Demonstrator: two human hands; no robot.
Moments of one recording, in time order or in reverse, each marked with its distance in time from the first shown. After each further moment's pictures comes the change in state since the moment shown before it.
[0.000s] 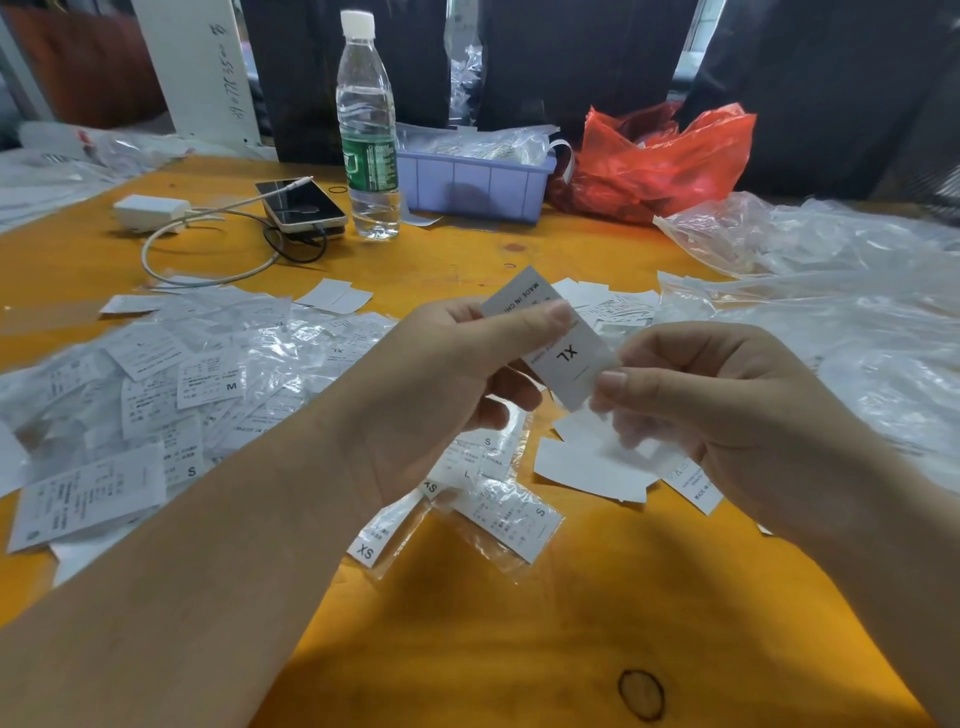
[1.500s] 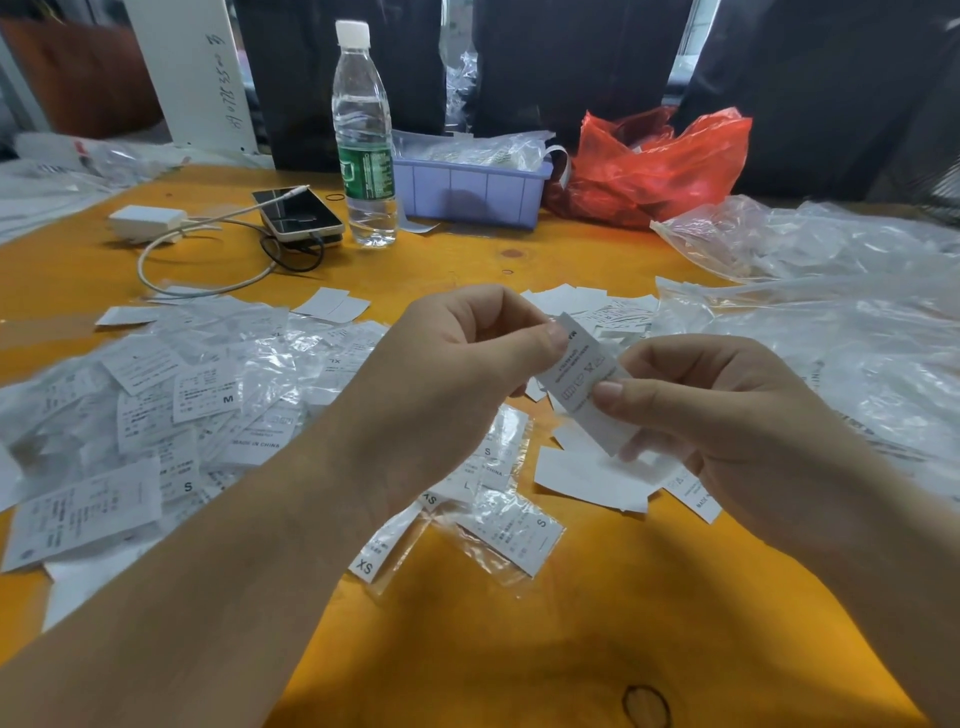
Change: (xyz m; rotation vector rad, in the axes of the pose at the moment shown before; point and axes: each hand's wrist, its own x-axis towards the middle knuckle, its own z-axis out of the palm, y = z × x) left_hand -0.005 0.005 0.006 0.242 0.089 0.205; right_hand 0.001 0.005 0.001 0.013 0.020 0.051
